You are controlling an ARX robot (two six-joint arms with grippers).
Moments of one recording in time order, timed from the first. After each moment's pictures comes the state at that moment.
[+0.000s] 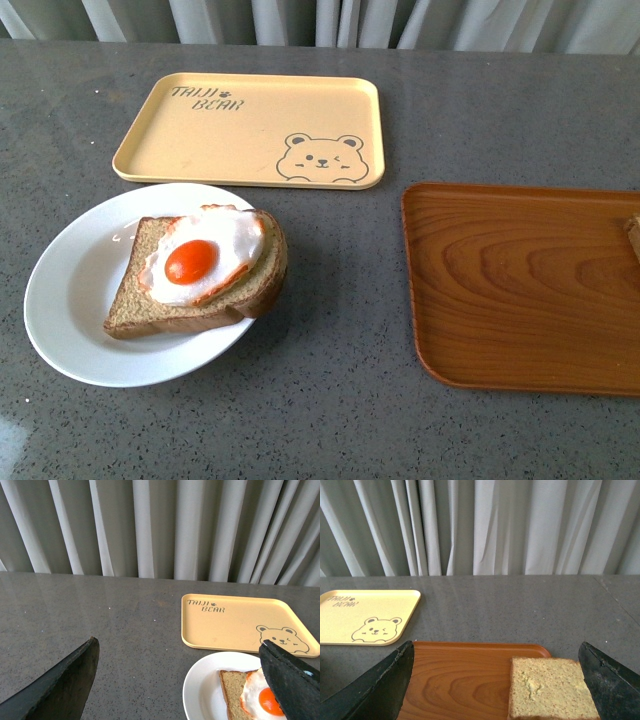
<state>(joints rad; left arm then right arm) 0.00 0.02 0.02 0.00 0.00 -0.01 0.00 0.00 0.02 0.00 0.00 0.00</state>
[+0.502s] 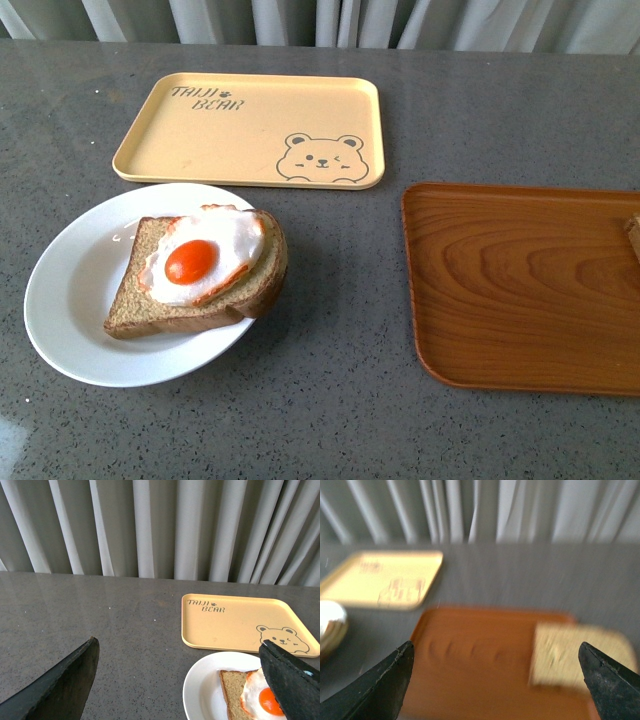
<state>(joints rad) 0.00 0.02 0.02 0.00 0.00 -0.01 -0.07 0.10 0.09 -0.18 -0.17 0.00</state>
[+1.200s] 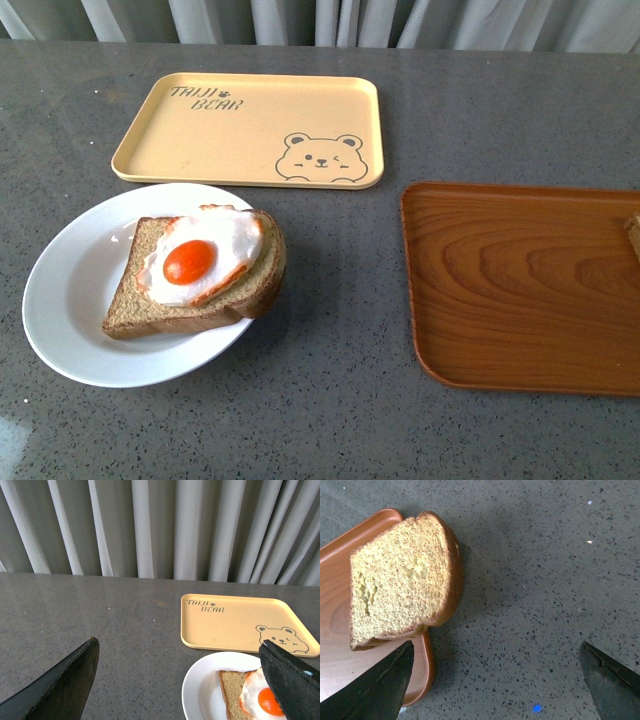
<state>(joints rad) 0.00 0.02 0.02 0.00 0.00 -0.01 -0.90 1.70 0.63 0.12 -0.63 -0.27</state>
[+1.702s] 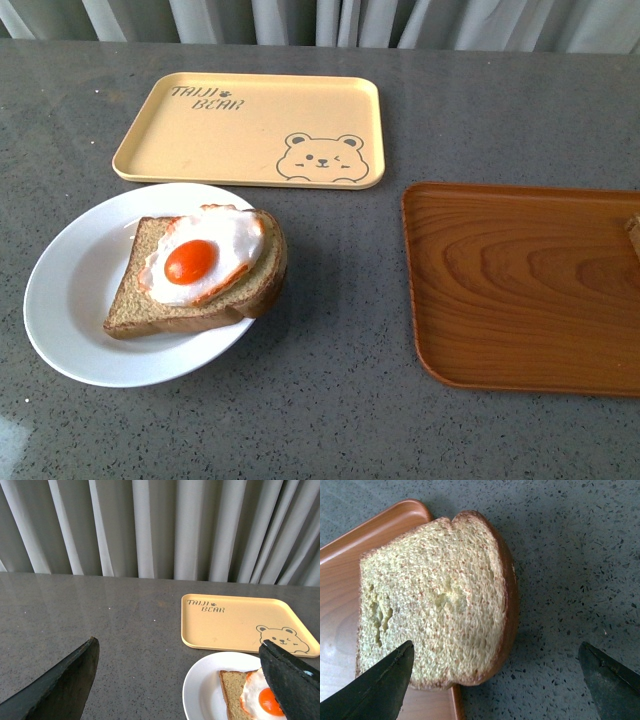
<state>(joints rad) 0.00 0.02 0.02 0.00 0.00 -0.01 -0.72 1.88 0.70 0.26 -0.58 -0.16</state>
